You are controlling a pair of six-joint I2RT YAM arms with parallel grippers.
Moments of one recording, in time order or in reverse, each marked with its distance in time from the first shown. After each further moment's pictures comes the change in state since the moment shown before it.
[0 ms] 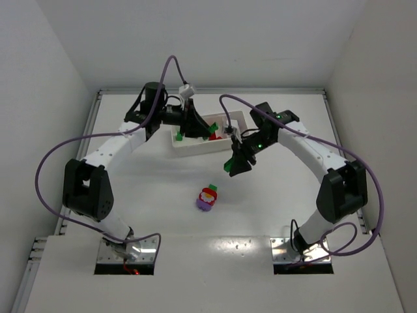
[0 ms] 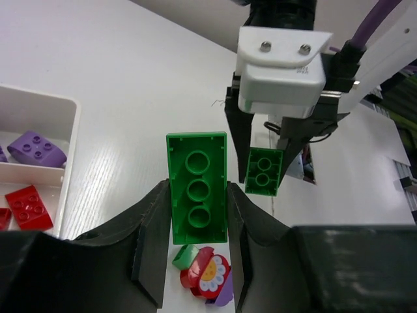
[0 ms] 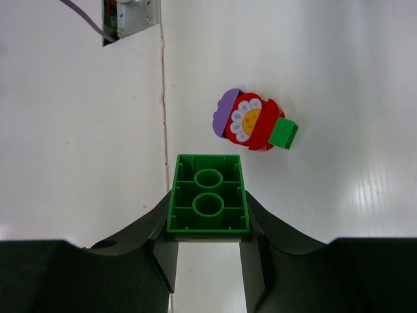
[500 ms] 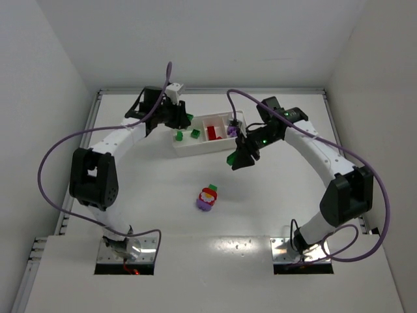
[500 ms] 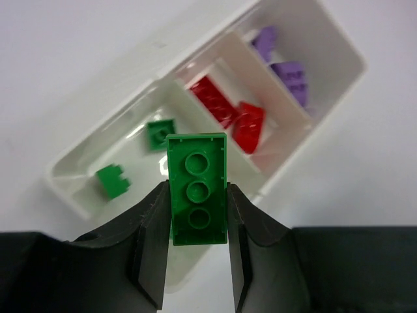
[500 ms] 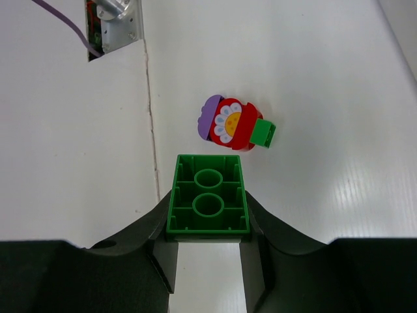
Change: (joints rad) left arm 0.058 0.092 0.008 -0.090 -0.738 0.006; right arm -0.043 -0.051 0.032 0.014 0.029 0.052
